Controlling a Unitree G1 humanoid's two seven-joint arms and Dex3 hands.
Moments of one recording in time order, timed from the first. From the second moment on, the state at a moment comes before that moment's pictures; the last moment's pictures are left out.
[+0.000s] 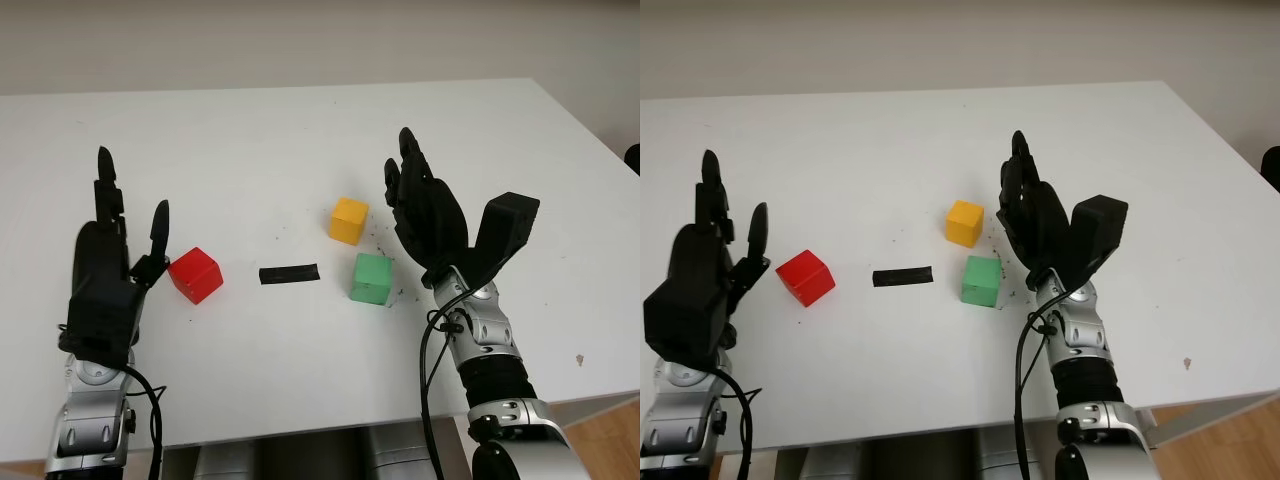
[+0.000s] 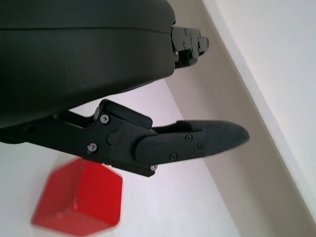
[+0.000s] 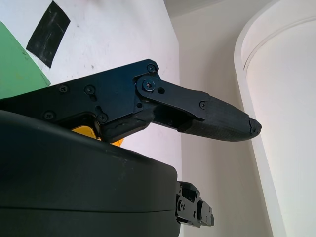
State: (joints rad) left arm -0.07 0.28 0.22 -0.22 0.34 0.12 0.13; right arm -0.54 -0.08 -0.16 0.50 0.24 -0.05 0.29
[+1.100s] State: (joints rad) left arm -0.03 0.43 -0.10 -0.45 0.94 0.66 -0.25; right arm -0.62 -0.11 -0.15 0.46 0.23 -0.05 0.22
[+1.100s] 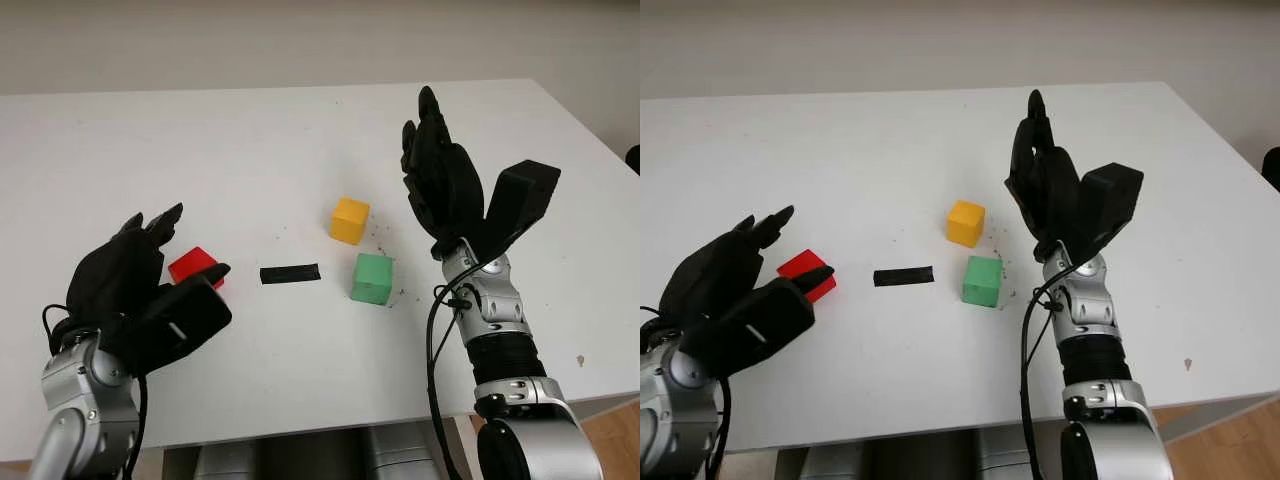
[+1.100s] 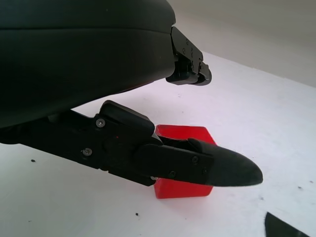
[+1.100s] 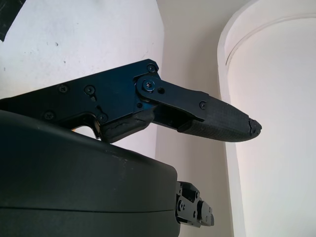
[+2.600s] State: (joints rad) left arm -0.09 0.41 -0.13 -0.29 1.07 0.64 -0.25; right arm -0.60 -0.09 -0.15 0.42 0.22 -0.02 0.20
